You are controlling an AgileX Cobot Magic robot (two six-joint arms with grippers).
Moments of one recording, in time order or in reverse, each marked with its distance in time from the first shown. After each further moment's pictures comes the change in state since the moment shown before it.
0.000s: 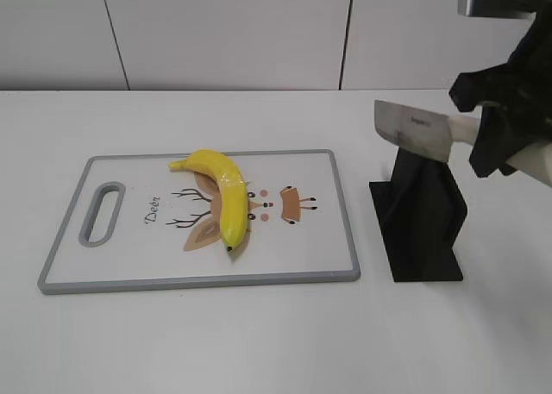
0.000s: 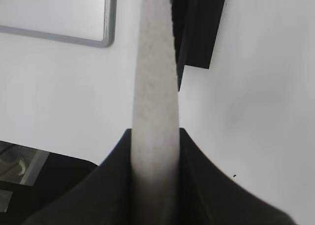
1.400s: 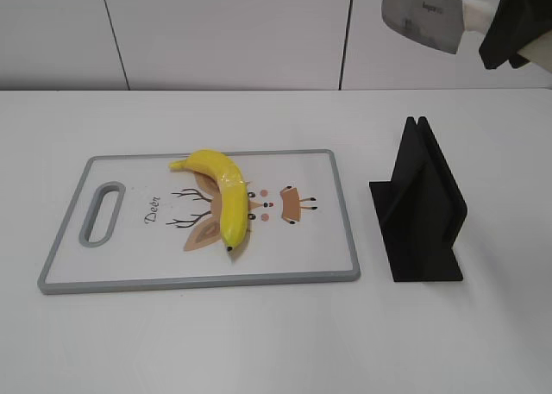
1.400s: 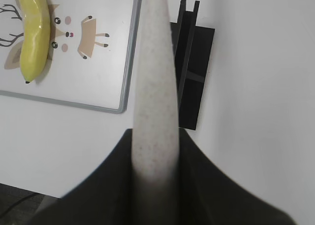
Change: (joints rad) left arm 0.000 0.000 0.000 0.001 0.000 0.000; right arm 0.000 -0.028 -0.250 -0.051 0.033 0.018
